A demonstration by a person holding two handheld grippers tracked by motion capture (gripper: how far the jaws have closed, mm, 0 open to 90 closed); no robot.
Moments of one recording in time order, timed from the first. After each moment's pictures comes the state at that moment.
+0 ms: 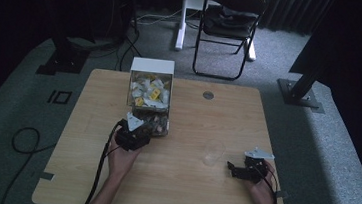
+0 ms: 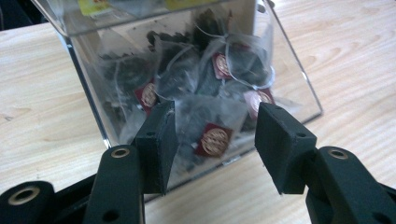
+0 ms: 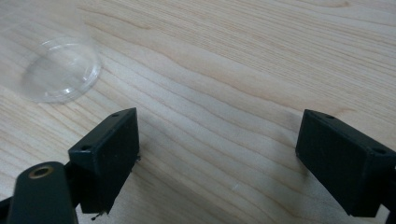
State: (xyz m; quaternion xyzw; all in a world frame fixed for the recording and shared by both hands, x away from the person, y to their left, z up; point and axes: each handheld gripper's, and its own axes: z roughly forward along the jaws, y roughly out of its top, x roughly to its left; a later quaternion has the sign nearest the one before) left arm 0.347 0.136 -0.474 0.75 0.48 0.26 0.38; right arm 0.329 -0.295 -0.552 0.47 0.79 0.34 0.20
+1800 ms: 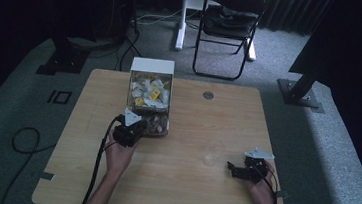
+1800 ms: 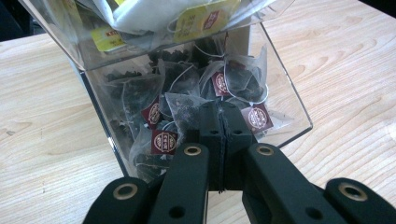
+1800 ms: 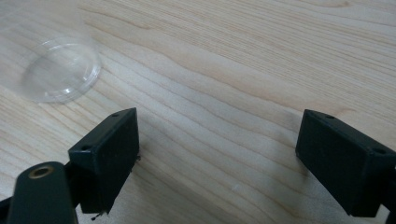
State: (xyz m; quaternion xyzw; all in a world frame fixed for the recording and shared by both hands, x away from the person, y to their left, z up) left arm 0.348 0.144 -0.458 0.75 0.47 0.25 0.39; right arm 0.329 -0.295 -0.552 0.47 0.79 0.34 0.20
